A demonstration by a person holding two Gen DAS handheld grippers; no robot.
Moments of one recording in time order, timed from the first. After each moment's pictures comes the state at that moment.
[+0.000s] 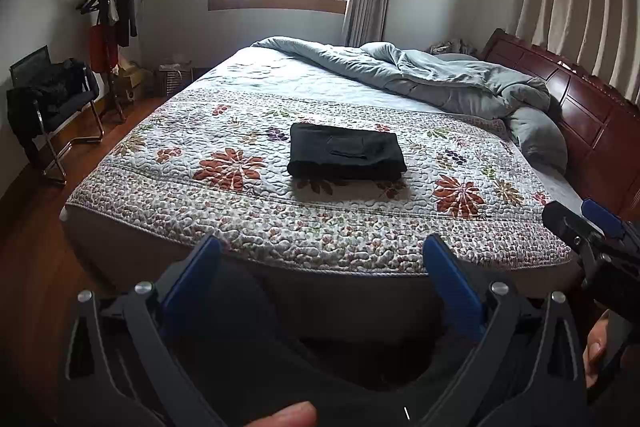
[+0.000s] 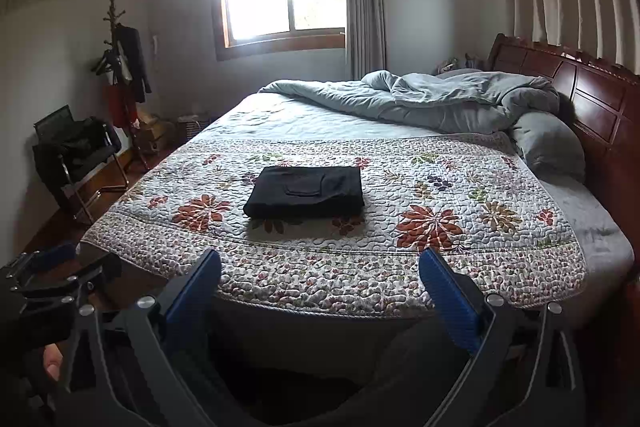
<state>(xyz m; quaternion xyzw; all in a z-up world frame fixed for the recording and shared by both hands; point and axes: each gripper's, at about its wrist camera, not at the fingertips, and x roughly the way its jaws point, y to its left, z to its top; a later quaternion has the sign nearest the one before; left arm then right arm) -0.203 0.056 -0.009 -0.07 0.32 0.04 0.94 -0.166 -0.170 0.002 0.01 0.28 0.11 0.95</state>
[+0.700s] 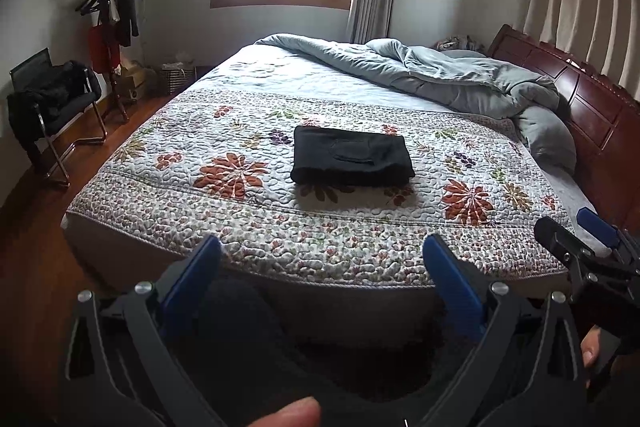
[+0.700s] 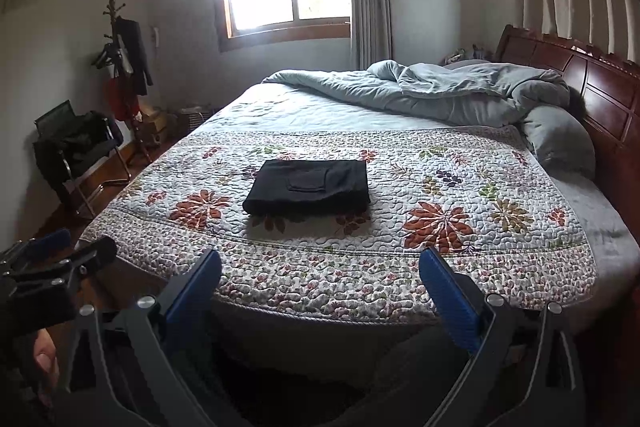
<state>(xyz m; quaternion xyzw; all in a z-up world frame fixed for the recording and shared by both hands) -0.168 0.057 -0.004 -0.07 0.33 0.06 0.94 -0.134 -0.166 -0.010 0.01 0.30 0.12 0.95</state>
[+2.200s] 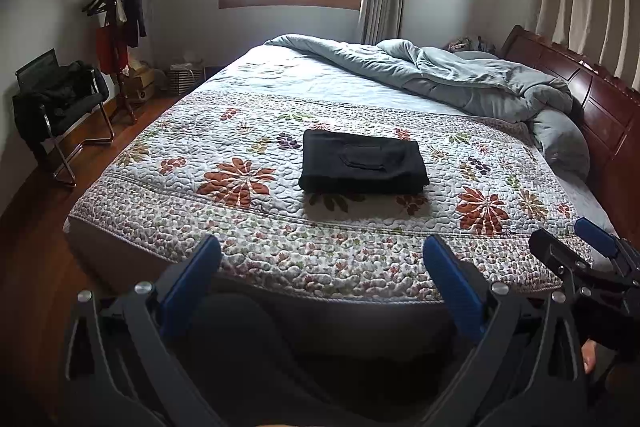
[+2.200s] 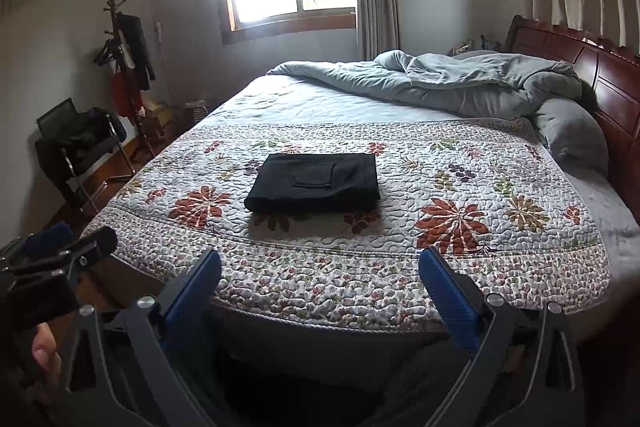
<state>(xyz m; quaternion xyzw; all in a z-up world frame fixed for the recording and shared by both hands) -0.137 0.060 -0.011 -0.06 0.33 0.08 0.94 -0.102 -0.157 -0.026 0.01 0.31 0.13 0.94</state>
